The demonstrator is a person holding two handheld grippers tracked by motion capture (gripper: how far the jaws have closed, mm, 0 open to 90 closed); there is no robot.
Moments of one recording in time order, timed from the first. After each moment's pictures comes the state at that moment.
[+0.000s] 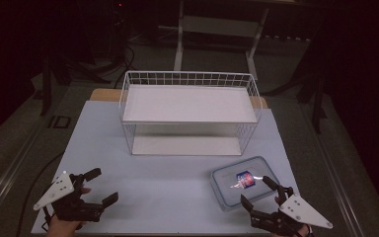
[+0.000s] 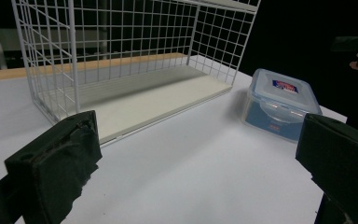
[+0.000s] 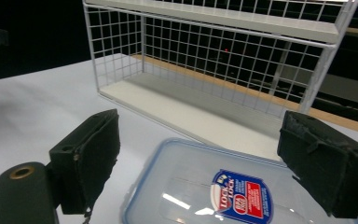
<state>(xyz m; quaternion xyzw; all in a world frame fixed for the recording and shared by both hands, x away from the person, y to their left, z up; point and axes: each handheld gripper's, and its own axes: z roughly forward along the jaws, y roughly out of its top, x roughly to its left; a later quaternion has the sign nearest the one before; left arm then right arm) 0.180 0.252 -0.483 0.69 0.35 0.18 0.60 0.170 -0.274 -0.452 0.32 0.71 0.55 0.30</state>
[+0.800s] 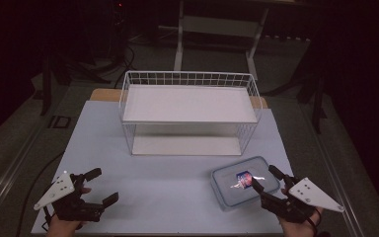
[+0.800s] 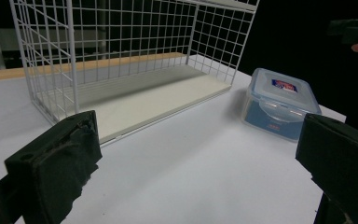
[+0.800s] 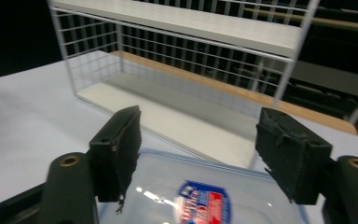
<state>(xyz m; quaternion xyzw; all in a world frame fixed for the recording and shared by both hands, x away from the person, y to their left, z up) 0.181 0.251 -0.484 0.70 0.35 0.18 0.60 0.190 -0.288 -0.422 0.35 0.71 0.52 0.31</state>
